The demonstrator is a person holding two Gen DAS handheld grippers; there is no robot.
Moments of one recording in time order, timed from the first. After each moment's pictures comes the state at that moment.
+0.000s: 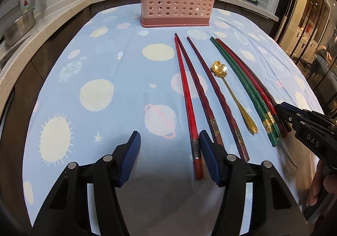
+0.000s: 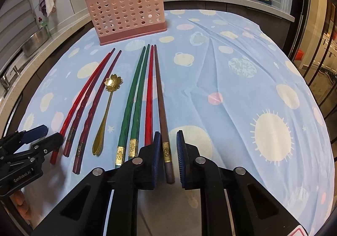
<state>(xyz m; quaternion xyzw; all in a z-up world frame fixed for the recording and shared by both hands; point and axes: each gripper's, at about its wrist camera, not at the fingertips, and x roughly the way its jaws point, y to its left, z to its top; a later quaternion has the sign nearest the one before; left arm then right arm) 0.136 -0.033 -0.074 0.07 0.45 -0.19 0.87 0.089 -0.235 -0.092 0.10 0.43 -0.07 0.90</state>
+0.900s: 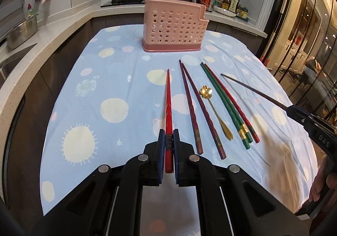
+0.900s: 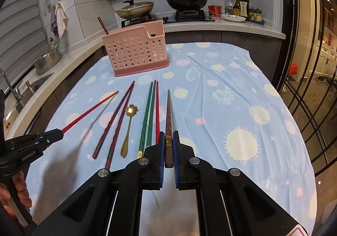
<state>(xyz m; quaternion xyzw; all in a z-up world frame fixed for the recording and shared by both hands) 0.115 -0.003 -0.015 0.03 0.41 -0.22 0.88 0.032 -0.239 -0.015 0.10 0.35 -0.06 0.93</state>
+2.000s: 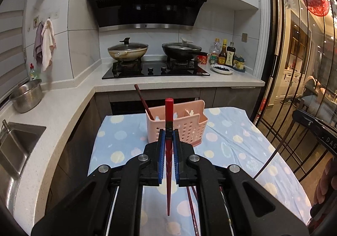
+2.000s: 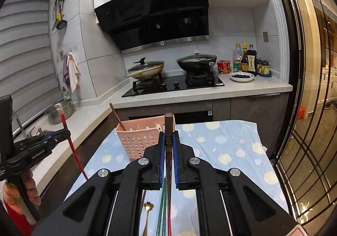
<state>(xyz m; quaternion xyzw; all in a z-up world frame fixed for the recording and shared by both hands) 0.196 -0.032 0.144 0.04 0.24 -0.22 0.94 0.097 -0.274 0.135 0.11 0.19 -0.04 0.98</state>
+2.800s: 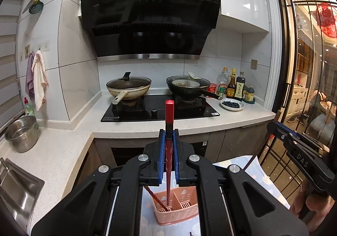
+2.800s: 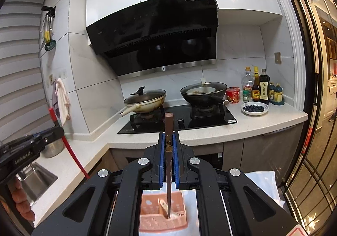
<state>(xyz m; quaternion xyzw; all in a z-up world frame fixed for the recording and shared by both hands) 0.326 -0.082 0.234 0.03 0.18 -0.21 0.96 0.275 -0.293 0.210 0.10 0.12 -0.05 0.99</state>
